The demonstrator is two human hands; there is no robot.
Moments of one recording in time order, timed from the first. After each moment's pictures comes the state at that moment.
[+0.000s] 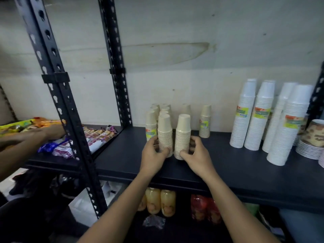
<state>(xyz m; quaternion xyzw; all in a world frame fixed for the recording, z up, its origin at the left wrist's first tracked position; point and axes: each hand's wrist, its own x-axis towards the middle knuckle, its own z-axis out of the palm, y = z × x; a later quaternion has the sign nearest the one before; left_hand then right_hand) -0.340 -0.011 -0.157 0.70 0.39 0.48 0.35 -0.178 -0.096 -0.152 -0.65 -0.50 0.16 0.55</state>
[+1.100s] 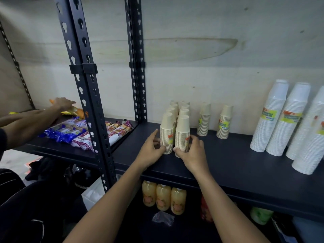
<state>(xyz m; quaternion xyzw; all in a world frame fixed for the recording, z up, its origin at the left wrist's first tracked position) -0.410 0.054 -0.167 0.75 0.38 0.37 0.39 -0.239 -0.038 -0.168 -0.70 -0.51 0.07 0.50</state>
